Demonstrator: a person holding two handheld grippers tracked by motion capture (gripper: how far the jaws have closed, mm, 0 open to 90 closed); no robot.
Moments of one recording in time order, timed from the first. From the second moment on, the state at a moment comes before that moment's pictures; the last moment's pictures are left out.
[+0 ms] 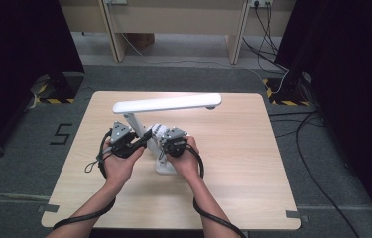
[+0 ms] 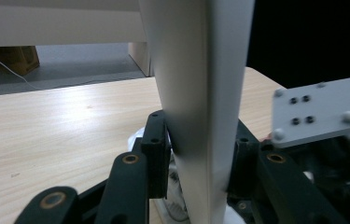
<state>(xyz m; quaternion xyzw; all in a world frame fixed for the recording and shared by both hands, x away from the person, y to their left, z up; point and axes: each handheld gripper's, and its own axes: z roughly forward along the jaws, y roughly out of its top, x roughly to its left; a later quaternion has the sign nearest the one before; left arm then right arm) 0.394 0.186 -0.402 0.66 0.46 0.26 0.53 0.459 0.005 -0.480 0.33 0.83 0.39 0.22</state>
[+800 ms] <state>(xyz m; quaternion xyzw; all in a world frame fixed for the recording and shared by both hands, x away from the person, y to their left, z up) 0.393 0.183 -0.403 0.66 0.47 0.27 0.53 0.452 -0.041 -0.494 0.36 0.83 0.34 0.25</state>
